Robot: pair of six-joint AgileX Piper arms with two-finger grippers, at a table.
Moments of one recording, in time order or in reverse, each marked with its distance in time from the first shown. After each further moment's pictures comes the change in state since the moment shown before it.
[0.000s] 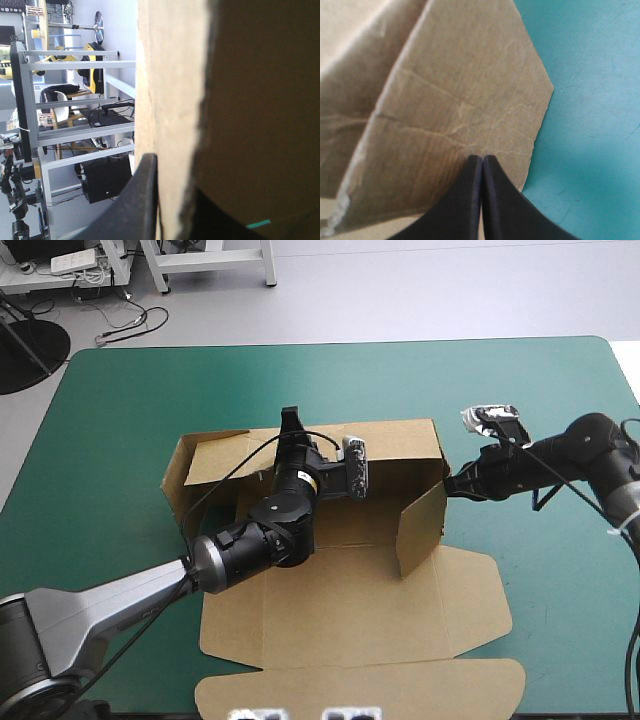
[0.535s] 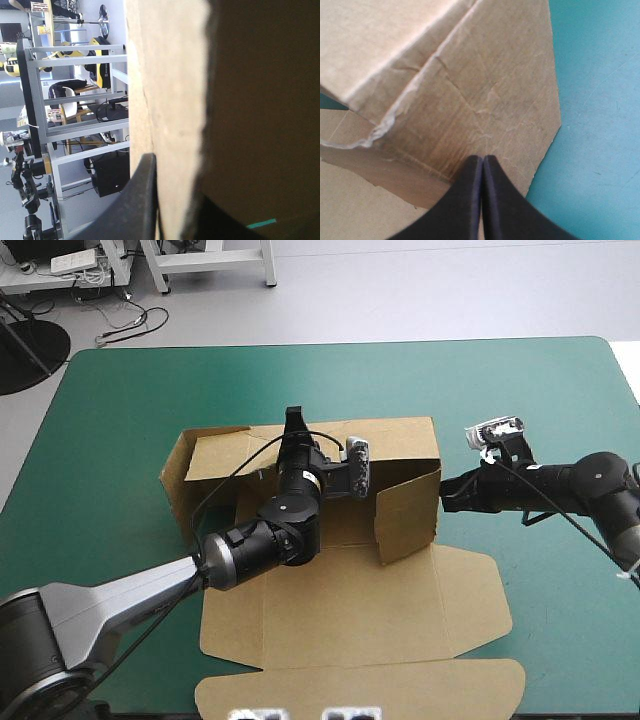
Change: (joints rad) left arm 0.000 0.039 -0.009 0.033 0.022 0.001; right arm 0.000 -0.129 0.201 0.203 -0.179 -0.274
